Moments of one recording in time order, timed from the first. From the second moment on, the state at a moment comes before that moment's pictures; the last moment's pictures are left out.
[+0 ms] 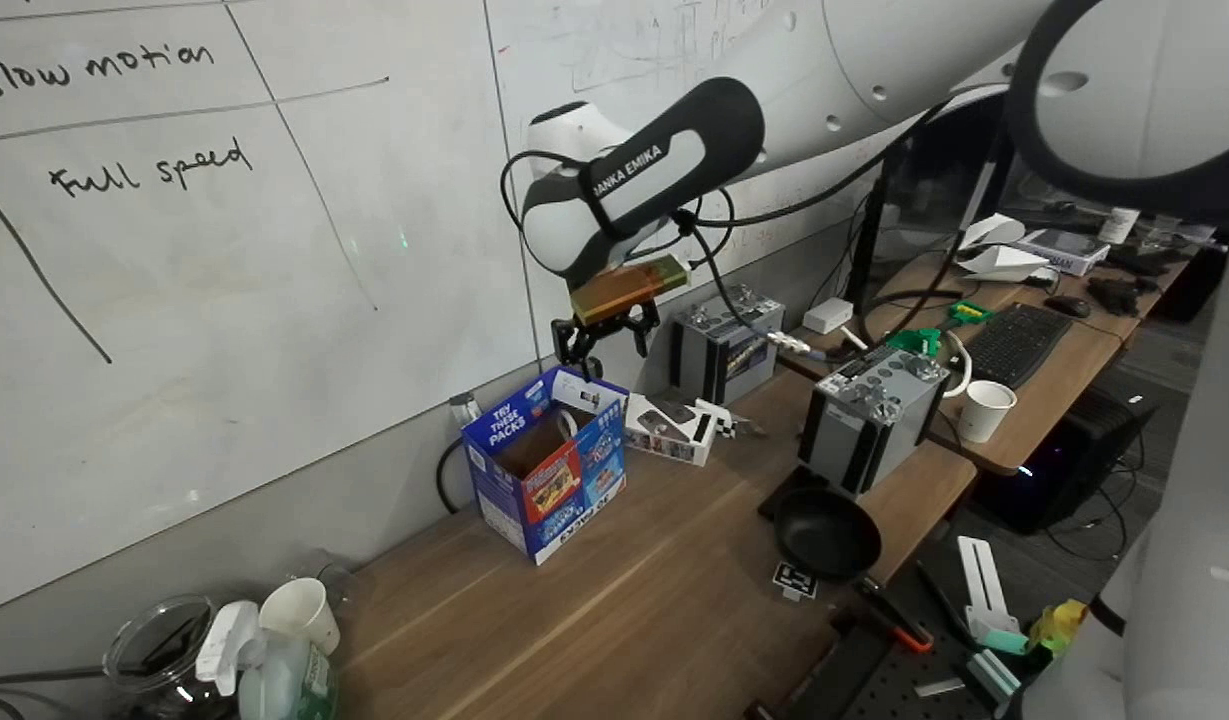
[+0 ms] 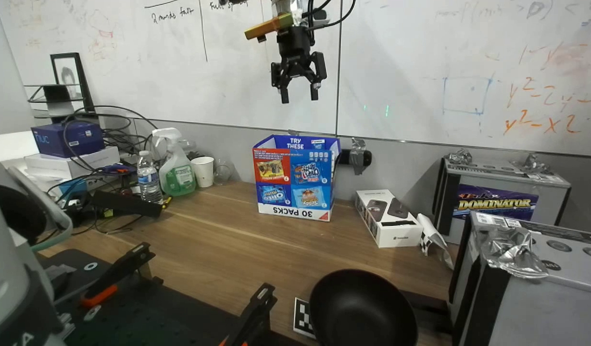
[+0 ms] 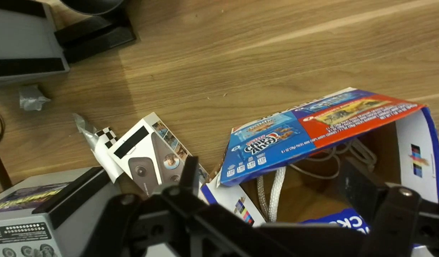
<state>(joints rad) 0.10 0.24 -0.02 -1.89 -0.16 2.08 0.36</state>
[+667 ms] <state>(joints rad) 0.04 -0.23 -0.02 -2.43 -0.13 2.22 0.03</state>
